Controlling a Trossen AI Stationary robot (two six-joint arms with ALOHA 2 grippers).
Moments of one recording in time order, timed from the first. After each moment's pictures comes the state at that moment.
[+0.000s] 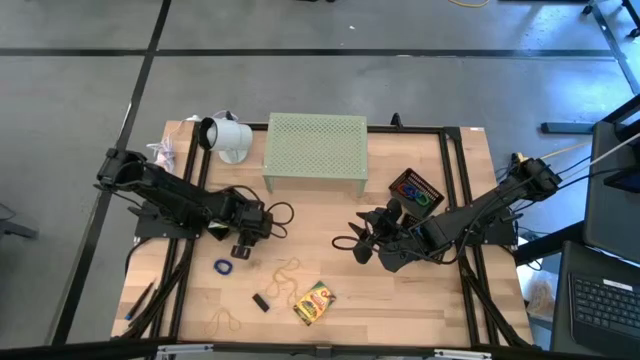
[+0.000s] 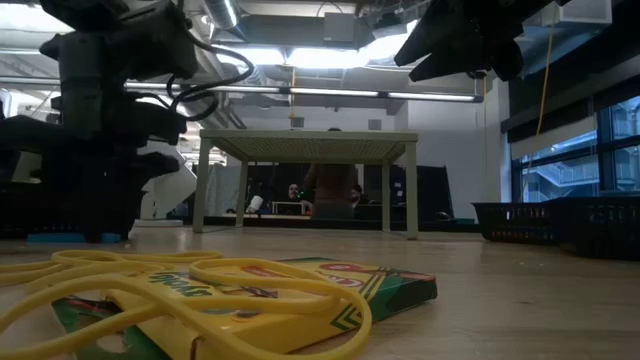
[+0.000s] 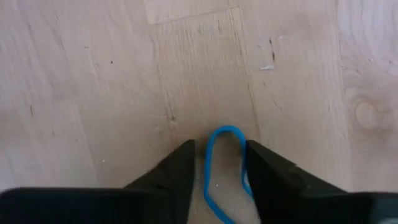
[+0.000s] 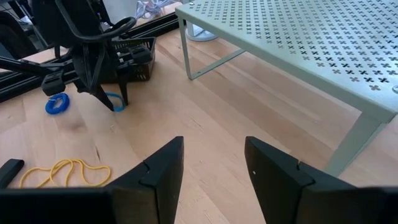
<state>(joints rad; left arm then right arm) -0.16 1.42 0.59 -0.50 -0.01 0.01 0.51 1.47 0.96 -0.30 0.91 0.83</state>
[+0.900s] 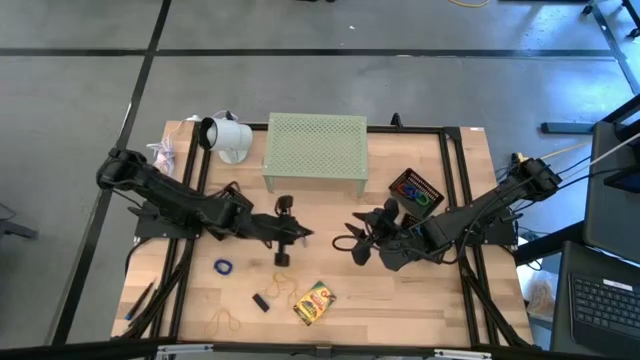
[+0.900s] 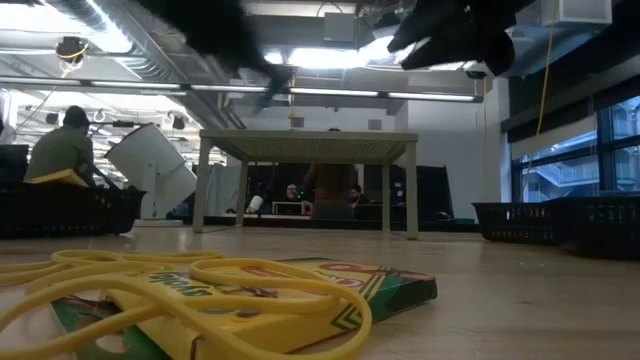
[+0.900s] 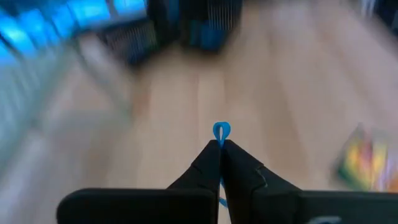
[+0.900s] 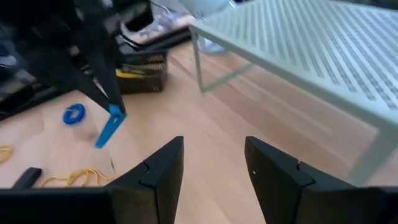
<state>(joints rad) -0.31 1.40 0.84 0.02 -0.39 0.00 0.51 1.47 0.96 -0.20 0.91 0.75</state>
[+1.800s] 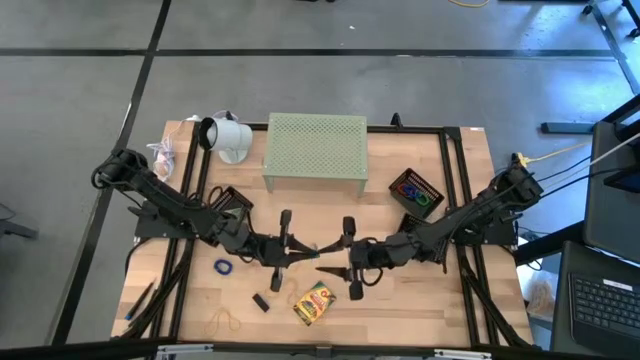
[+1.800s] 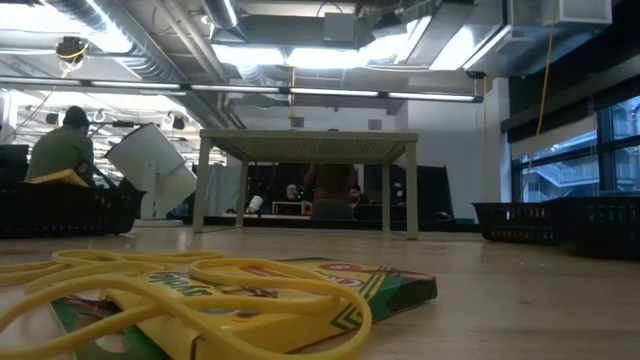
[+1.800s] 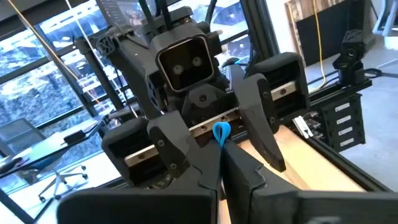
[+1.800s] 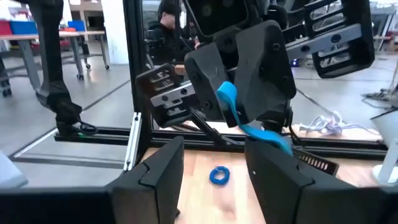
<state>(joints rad) -0.47 1.40 0.84 0.55 -0.39 0.38 0.49 1.65 0.96 0.68 0.37 0.01</state>
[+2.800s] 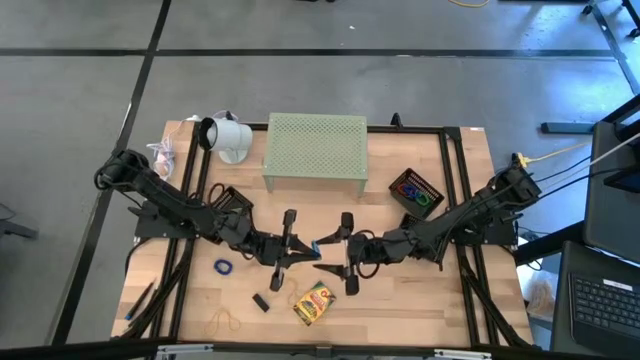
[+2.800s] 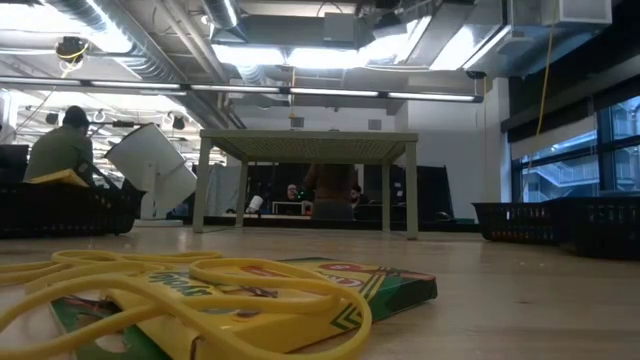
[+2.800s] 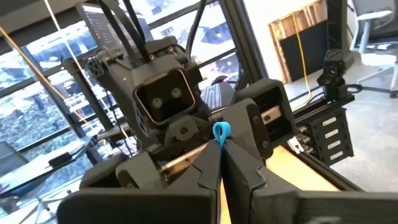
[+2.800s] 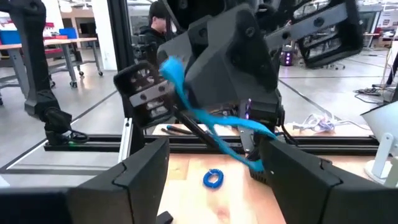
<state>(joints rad) -0.44 1.41 0.84 0.63 -0.27 0.41 0.46 1.66 0.96 0.71 0.38 0.04</state>
